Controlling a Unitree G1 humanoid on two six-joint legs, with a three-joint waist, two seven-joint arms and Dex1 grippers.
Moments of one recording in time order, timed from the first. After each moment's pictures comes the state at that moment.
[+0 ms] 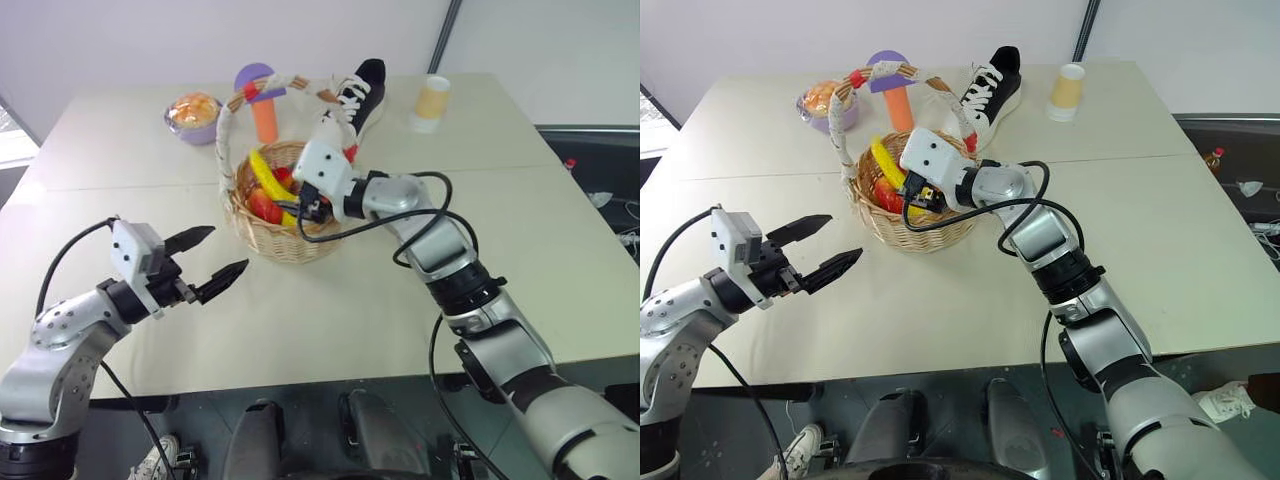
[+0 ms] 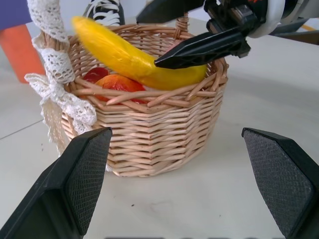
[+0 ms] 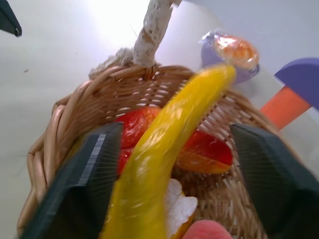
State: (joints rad) left arm 0.02 0.64 0.32 -0.47 -0.62 0.45 -0.76; right arm -0.92 -0.29 0.35 0.12 0.02 0.38 0.70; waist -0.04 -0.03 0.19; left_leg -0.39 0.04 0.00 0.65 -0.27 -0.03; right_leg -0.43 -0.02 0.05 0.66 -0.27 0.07
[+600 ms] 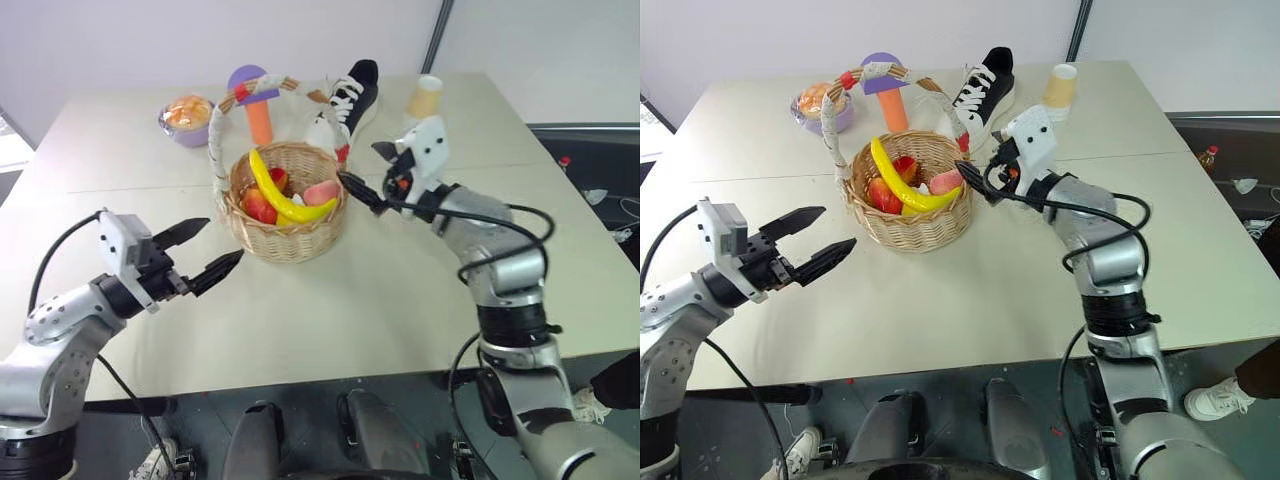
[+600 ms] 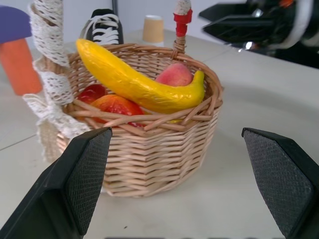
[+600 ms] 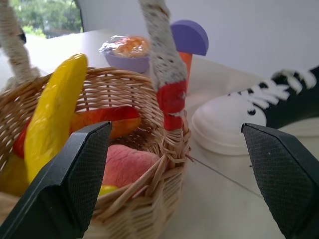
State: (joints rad) left arm -0.02 0.62 0.33 -0.45 -0.69 0.48 -0.75; right arm -0.71 -0.25 0.00 -0.01 0.24 0.56 0.51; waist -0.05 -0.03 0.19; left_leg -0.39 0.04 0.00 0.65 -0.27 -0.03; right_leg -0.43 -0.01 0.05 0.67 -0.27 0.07
